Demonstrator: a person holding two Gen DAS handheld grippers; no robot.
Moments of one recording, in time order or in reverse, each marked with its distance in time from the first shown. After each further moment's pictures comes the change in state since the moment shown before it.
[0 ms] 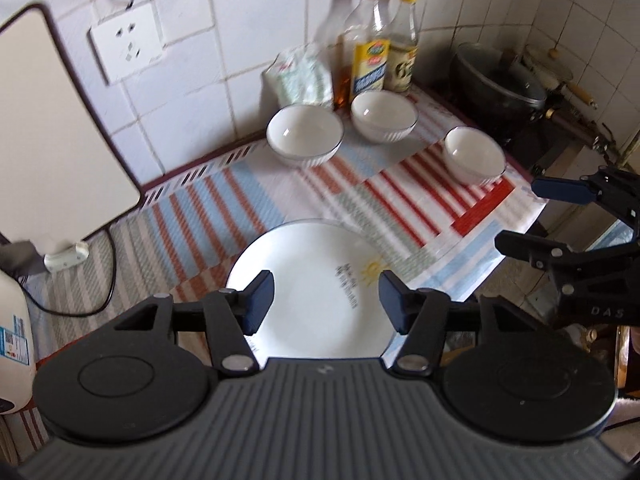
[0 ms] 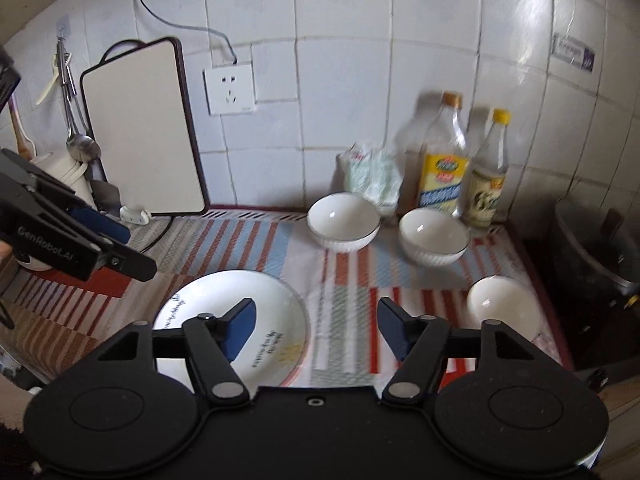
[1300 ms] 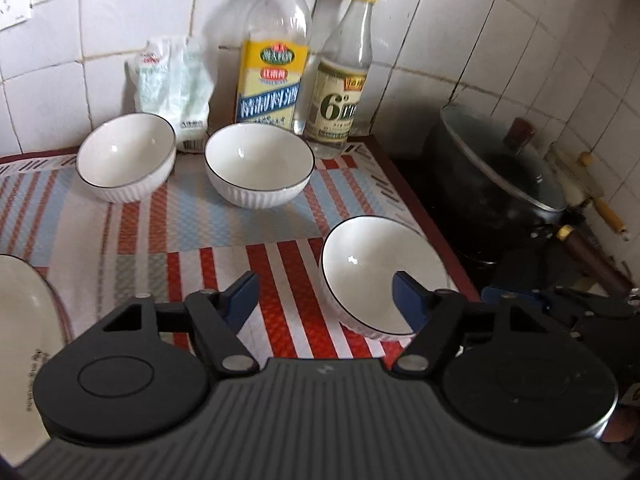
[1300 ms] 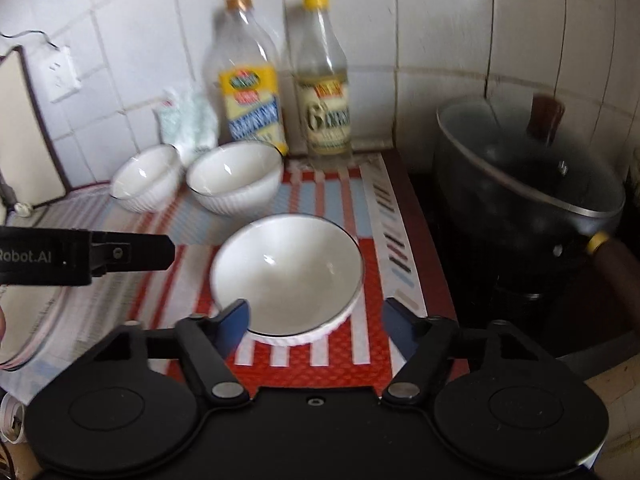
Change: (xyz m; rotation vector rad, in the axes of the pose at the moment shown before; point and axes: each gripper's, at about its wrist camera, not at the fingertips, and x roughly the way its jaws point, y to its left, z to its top) left arm 0.213 -0.186 0.075 -0.324 -0.213 0.012; right arm 0.124 -0.257 -0.067 0.148 0.118 -0.015
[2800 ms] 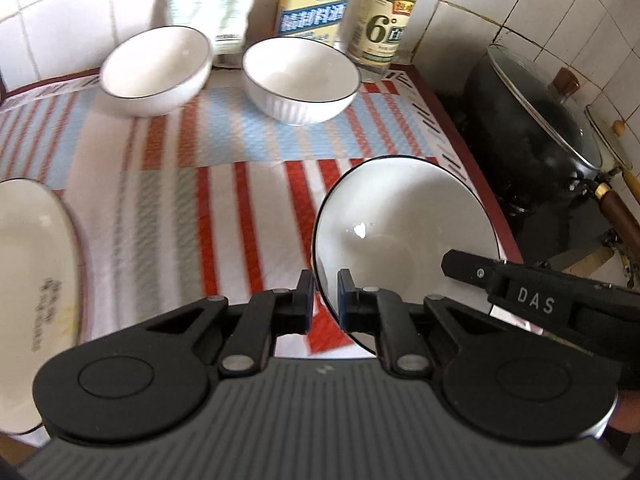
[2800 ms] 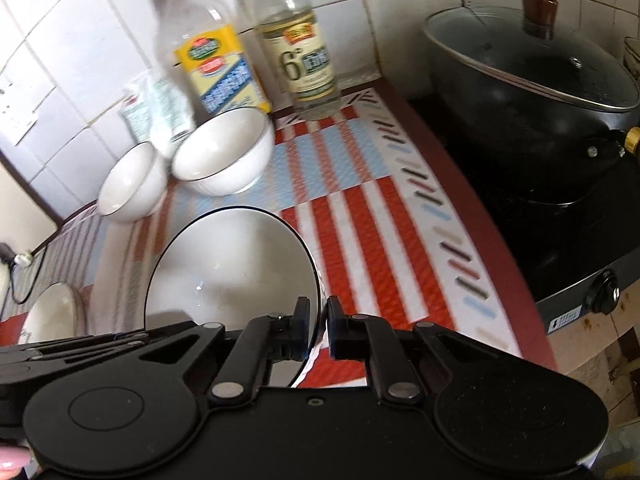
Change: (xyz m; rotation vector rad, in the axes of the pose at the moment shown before) left arm -0.004 0.024 -0.010 -0.068 0.215 0.061; right arm 0.016 0.024 0.005 0.242 0.134 0.053
